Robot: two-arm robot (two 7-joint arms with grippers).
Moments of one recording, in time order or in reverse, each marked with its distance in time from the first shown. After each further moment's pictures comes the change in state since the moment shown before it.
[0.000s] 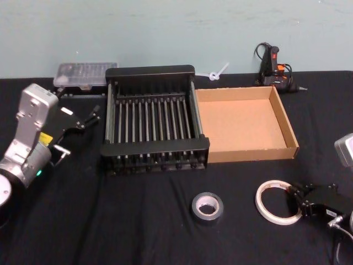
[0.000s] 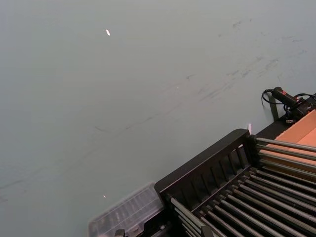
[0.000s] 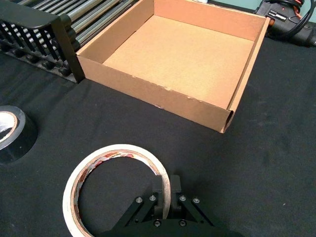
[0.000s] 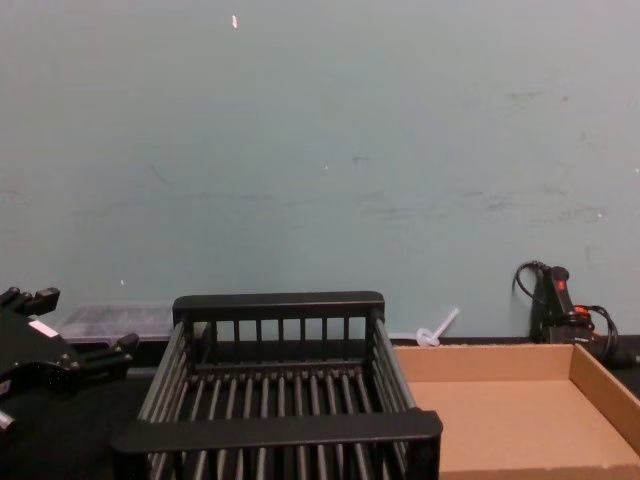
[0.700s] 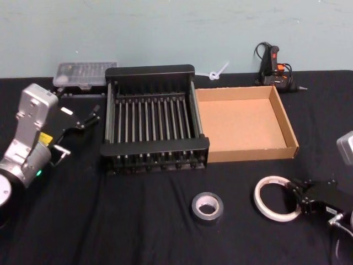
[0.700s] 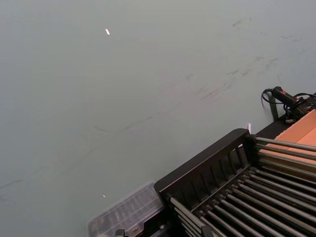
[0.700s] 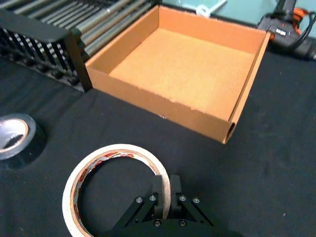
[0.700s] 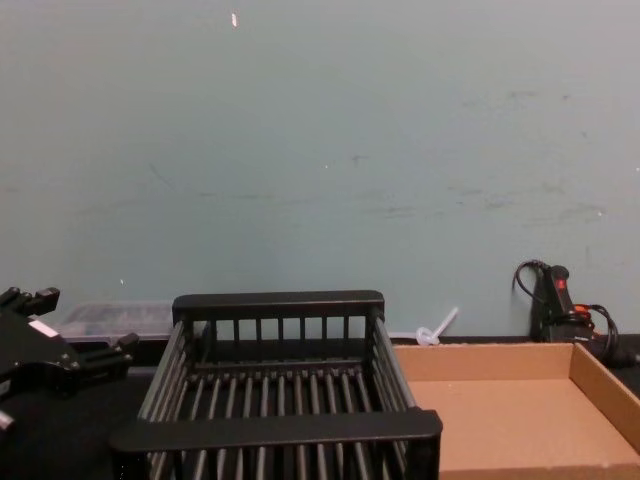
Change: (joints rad) left arm 0.000 0.000 0.000 0.000 0.000 0.000 0.000; right arm -0.008 0.002 0.008 -0.013 -0.001 -0.030 0.014
